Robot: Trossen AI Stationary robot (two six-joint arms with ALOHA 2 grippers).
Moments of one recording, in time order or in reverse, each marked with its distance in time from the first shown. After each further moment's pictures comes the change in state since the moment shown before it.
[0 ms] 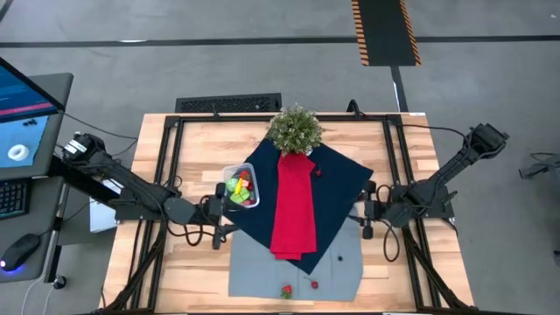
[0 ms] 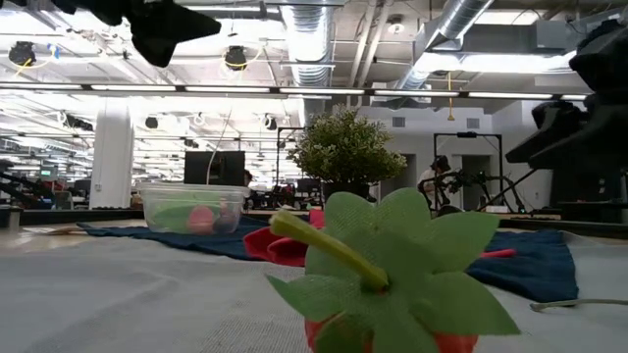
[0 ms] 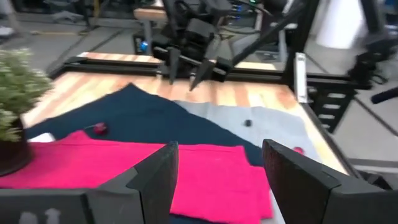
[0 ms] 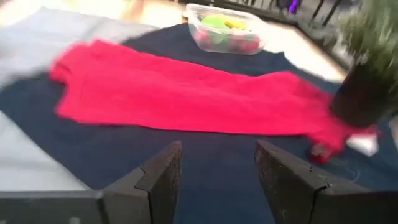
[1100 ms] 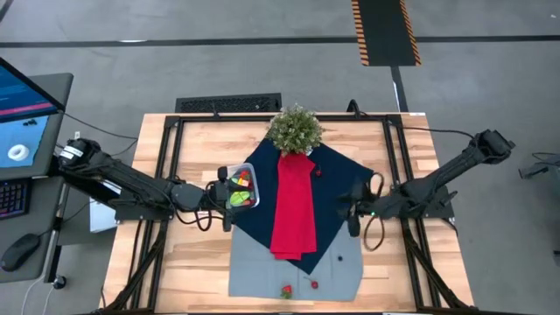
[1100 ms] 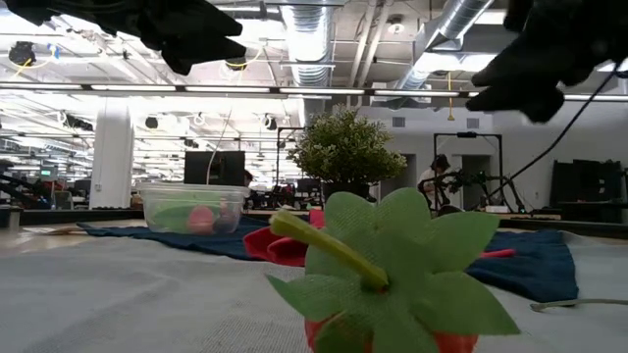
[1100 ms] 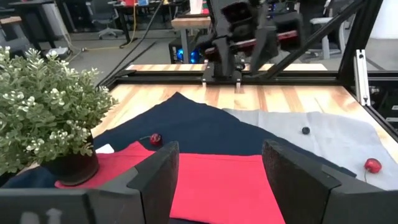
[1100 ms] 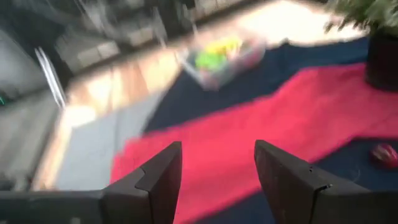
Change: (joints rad) left arm 0.186 0.000 -0.006 0.032 0.031 0.138; right arm -0.160 0.100 0.346 -0.221 -0.166 0.483
